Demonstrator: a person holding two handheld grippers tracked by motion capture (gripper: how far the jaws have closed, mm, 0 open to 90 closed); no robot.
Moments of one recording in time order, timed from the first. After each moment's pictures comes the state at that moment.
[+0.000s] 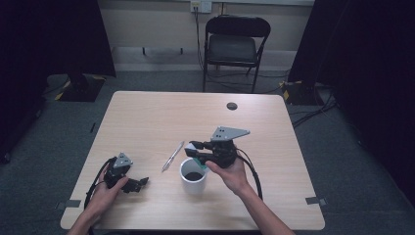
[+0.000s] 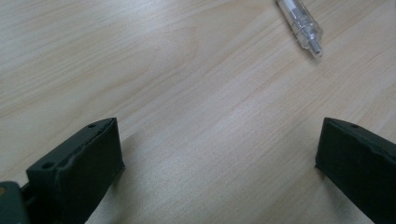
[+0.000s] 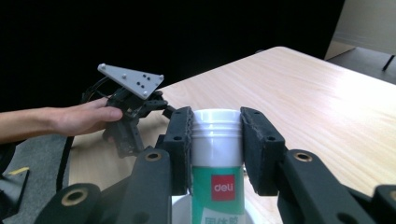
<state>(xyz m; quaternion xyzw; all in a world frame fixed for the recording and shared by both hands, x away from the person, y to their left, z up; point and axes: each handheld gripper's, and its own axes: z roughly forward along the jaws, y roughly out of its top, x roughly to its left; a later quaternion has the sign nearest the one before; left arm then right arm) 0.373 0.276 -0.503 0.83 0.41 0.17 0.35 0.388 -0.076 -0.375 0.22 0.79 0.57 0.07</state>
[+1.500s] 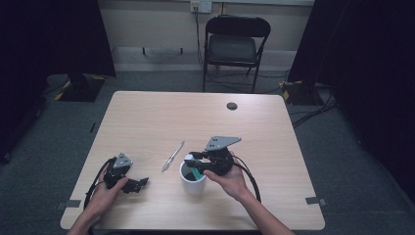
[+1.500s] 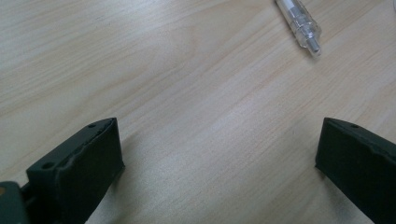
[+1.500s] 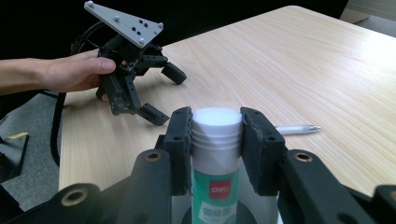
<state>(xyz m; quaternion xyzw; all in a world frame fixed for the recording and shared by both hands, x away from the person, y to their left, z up) 0.372 0.277 -0.503 0.83 0.40 0.17 0.35 0.383 -0.071 -0.401 0.22 0.82 0.52 0.06</state>
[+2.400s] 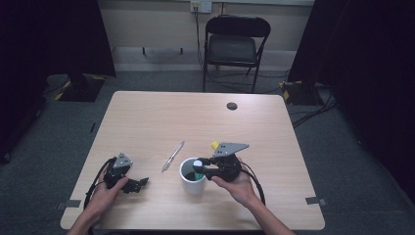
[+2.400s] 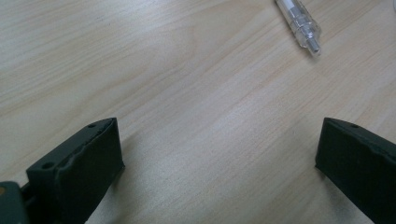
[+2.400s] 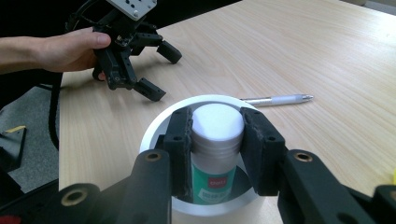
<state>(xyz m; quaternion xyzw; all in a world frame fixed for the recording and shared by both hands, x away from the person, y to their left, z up) 0.372 0.277 -0.503 0.83 0.40 0.17 0.35 0.373 -0.092 -0.414 0.23 0.83 0.51 0.06</state>
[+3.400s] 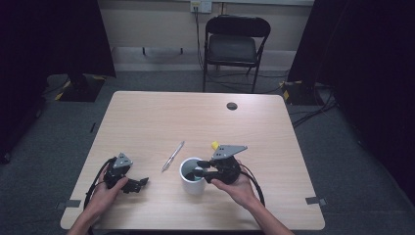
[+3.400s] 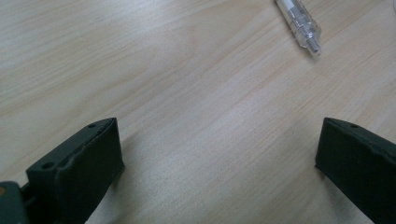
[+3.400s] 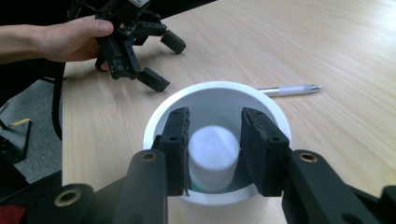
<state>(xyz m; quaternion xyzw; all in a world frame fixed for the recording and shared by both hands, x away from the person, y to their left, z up) 0.372 0.277 -0.503 0.83 0.40 0.17 0.35 0.371 -0.091 -0.421 0.23 0.84 0.50 0.05</state>
